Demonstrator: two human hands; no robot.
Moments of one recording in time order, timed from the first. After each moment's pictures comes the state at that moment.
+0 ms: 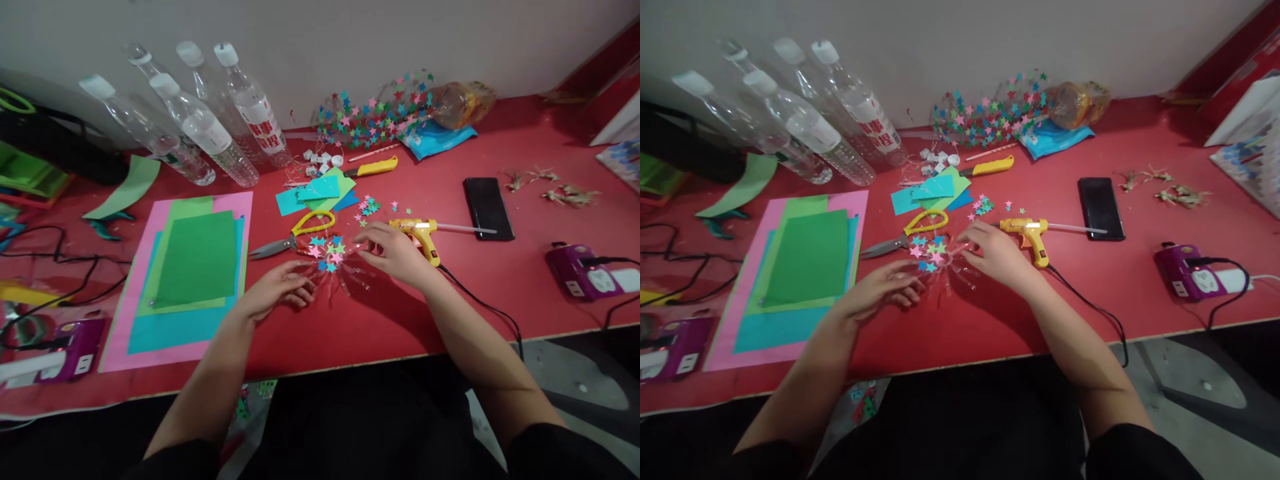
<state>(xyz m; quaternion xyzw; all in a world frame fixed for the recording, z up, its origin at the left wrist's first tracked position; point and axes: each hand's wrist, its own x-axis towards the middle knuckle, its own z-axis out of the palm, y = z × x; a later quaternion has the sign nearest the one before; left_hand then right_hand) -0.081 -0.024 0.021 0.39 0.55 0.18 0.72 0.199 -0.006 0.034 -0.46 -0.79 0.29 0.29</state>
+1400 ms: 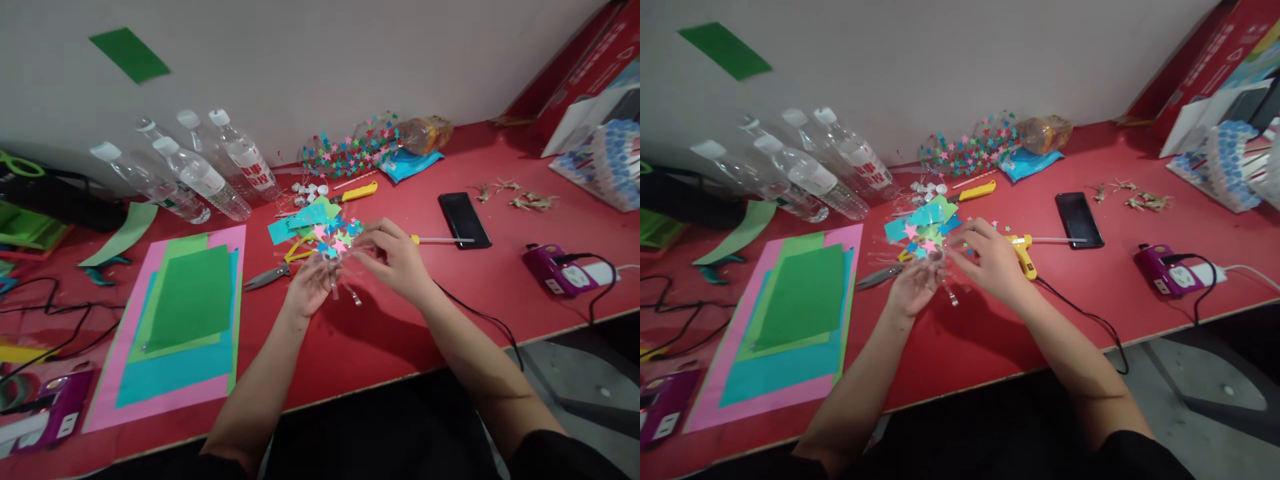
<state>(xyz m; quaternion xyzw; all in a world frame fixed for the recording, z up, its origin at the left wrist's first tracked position) 0.015 0.010 0.018 0.14 0.36 0.47 0.79 0.201 -0.012 0.071 -0.46 -0.73 0.18 0.46</state>
